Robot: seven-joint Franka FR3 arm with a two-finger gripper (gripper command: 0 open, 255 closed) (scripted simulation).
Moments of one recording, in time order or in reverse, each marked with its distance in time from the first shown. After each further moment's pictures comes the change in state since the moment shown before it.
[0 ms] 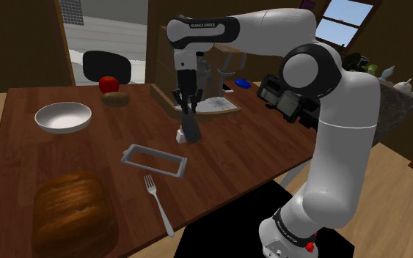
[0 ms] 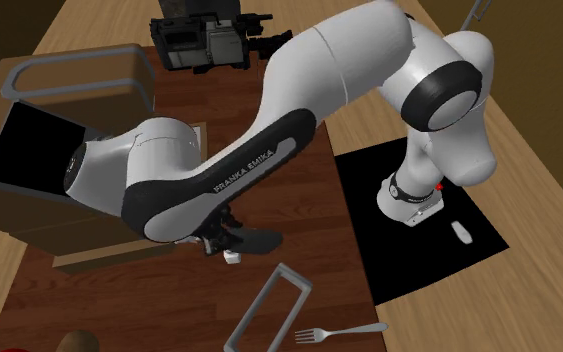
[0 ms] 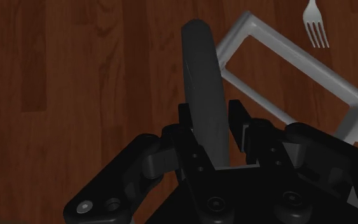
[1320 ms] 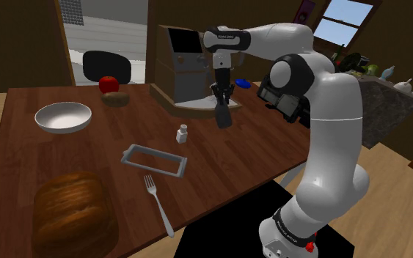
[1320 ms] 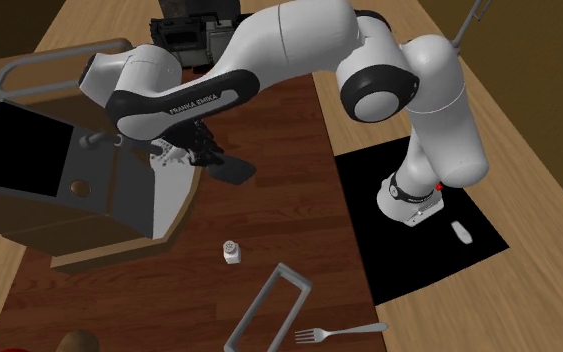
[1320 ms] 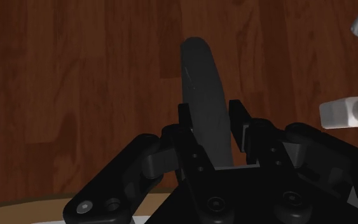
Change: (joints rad) arm -0.243 0.155 -0.124 0.216 -0.121 -0.094 -0.359
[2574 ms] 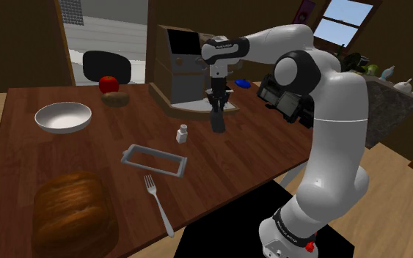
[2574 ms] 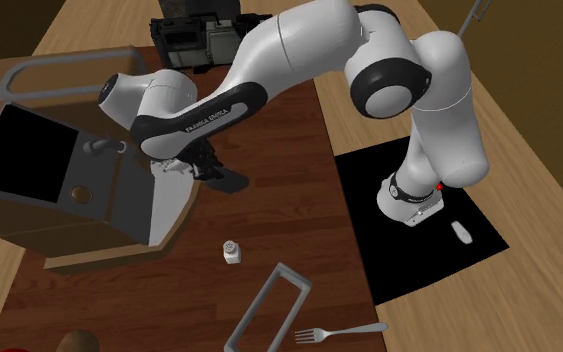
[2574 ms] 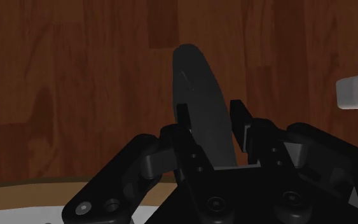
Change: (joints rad) arm 0.019 -0.054 0.002 -0.205 0.010 0.256 0.021
